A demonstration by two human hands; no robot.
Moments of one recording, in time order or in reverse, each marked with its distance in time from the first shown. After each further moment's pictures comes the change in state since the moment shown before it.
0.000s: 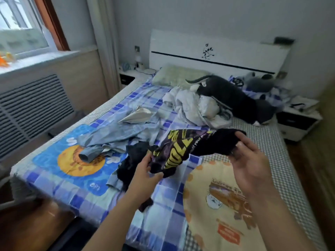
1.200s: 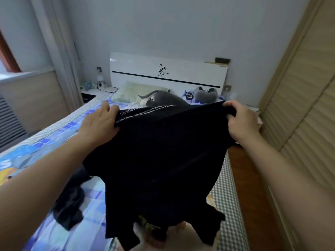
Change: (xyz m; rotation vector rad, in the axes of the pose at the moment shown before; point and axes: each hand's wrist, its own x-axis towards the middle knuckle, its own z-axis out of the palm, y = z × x) left_hand 0.052 0.221 0.192 1.356 0.395 0.632; right_hand 0.117 -0.291 -0.228 -1.389 0.114 -0.709
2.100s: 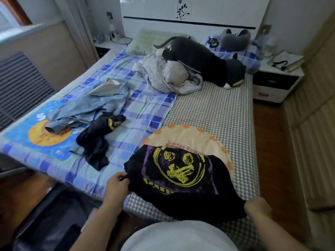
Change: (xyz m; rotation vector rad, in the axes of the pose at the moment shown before) left_hand -0.298 0.087 0.128 -1.137 -0.372 -1.246; right_hand -0.310 0.197 0.089 -0.561 -0.819 1.043
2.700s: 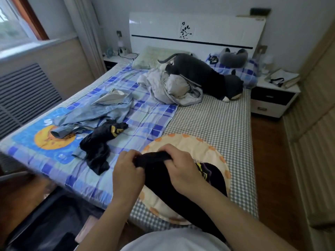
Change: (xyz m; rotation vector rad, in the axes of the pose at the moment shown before) left_hand -0.103 0.089 0.016 0.353 0.212 0.720; right_hand -0.236 -0.126 -0.072 0.560 -0.087 -1.421
